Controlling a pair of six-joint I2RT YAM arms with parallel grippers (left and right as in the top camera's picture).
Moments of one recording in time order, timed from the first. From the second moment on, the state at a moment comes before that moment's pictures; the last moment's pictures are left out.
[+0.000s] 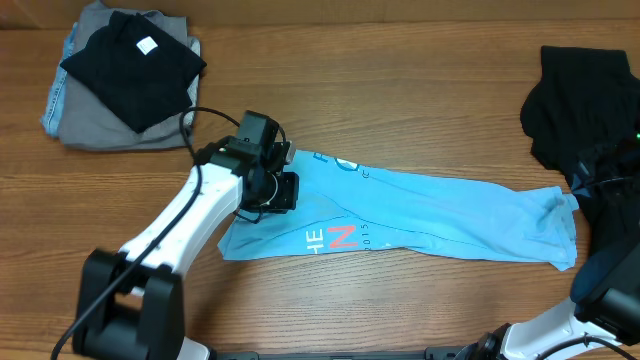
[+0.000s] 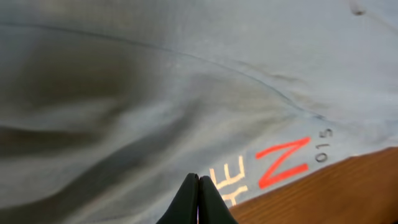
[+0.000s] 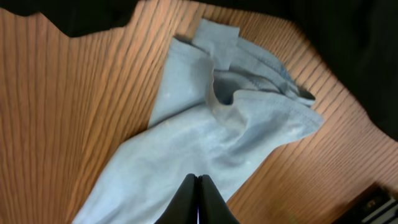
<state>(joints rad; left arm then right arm) -0.33 1.69 1.11 -0.78 0.30 -0.28 -0.53 1.84 1.62 -1.38 -0.06 0.57</state>
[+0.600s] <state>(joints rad) -0.28 1.88 1.11 -0.78 0.26 -0.34 -0.37 1.84 1.62 -1.38 -0.06 0.58</state>
